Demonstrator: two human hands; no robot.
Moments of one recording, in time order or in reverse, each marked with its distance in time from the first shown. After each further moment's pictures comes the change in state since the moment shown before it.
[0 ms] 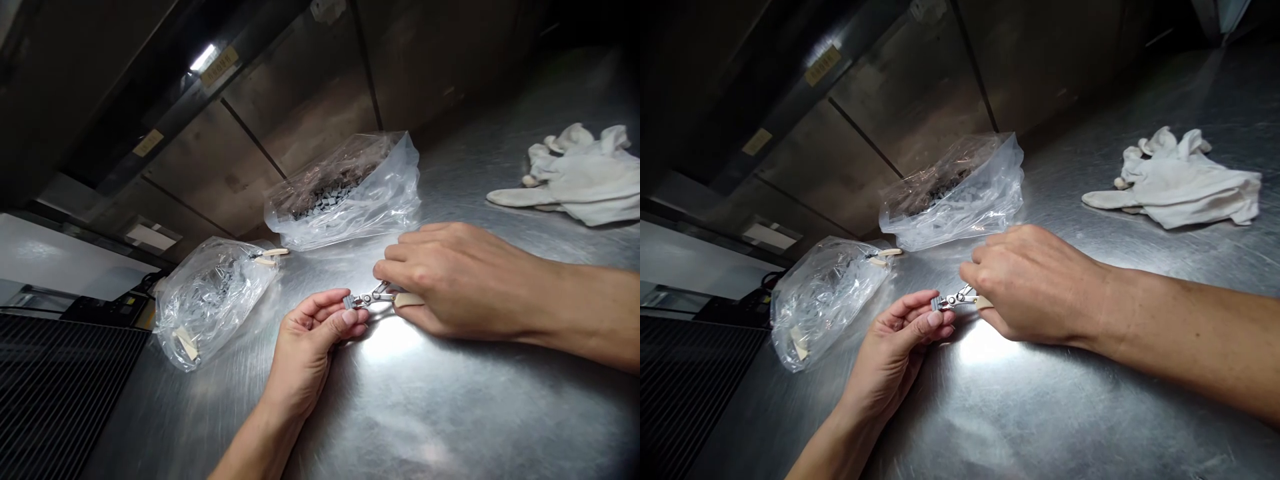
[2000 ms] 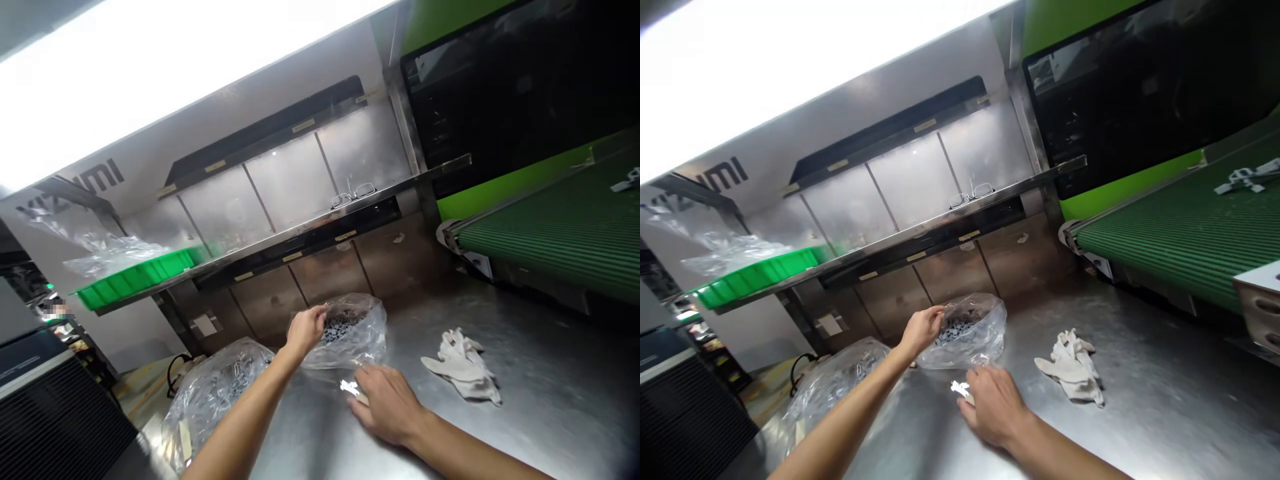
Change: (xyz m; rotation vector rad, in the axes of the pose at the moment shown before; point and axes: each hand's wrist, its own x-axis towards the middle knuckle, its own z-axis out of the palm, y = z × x) left_hand 0.112 0.127 0.046 0.743 0.186 0.647; right_hand 0.015 0.004 0.028 0.076 0.090 0.305
